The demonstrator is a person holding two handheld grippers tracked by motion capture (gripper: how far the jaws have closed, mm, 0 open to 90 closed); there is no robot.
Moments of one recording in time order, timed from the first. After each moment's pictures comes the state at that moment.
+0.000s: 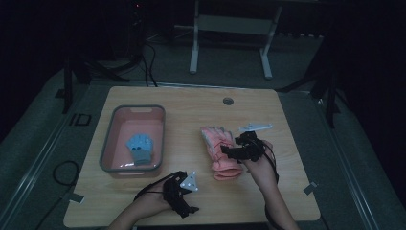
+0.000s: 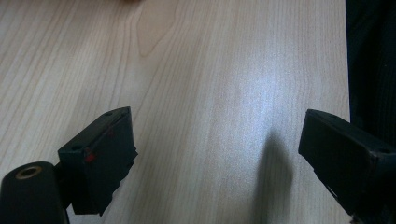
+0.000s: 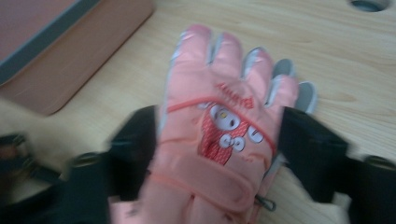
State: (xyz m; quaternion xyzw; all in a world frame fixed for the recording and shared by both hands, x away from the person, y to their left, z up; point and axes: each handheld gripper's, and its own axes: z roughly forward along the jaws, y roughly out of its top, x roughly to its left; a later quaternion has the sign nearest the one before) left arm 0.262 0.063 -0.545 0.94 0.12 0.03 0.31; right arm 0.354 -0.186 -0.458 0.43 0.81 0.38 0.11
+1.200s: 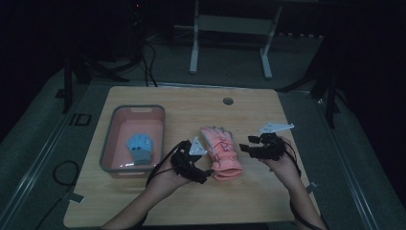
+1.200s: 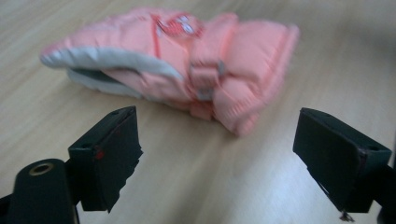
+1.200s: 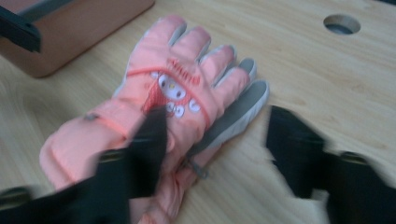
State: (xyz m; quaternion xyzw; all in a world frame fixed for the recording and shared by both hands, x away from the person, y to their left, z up) left arm 0.303 0.037 -0.461 0.88 0.27 0.13 0.37; right arm 0.363 -0.248 -0.456 0.35 0.83 0.40 0.13
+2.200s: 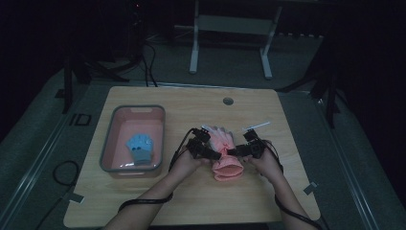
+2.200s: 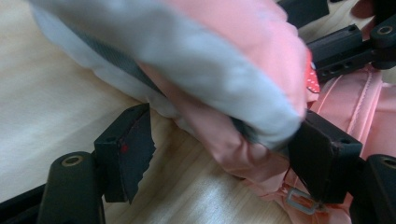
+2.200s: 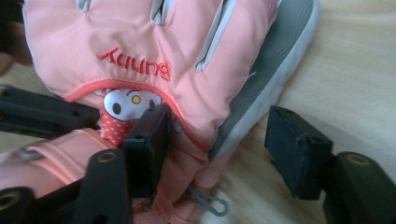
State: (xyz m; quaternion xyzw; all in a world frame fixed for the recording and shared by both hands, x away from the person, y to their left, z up) left arm 0.397 0.006 -0.529 0.83 0.44 -0.02 0.33; right arm 0.415 -0.222 -0.528 0.46 0.83 0.32 -0.02
